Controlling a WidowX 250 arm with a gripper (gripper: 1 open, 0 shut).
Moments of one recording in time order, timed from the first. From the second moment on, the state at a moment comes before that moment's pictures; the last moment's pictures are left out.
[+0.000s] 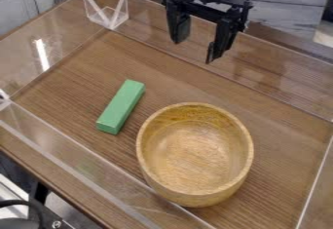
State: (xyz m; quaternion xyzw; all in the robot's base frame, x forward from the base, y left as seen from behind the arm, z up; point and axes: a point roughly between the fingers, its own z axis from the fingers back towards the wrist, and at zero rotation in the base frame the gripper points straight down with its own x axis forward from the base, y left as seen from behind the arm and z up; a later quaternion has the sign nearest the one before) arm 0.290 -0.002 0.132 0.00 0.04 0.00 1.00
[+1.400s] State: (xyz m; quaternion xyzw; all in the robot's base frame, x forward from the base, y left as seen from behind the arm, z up) arm 0.214 0.088 0.077 -0.02 -0.03 -0.06 1.00
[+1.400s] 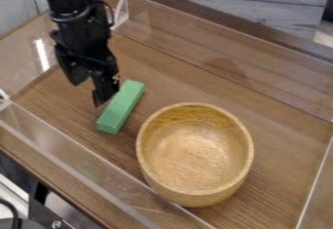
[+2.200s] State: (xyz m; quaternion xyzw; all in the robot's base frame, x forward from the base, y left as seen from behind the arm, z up) arm 0.240 0.079 0.055 -0.03 -0.04 -0.06 1.00
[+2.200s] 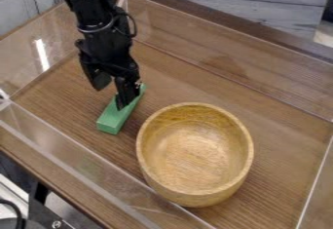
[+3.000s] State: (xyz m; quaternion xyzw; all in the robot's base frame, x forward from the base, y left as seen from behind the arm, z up) arm 0.251 0.080 0.043 -0.04 -0.03 -0.04 1.00
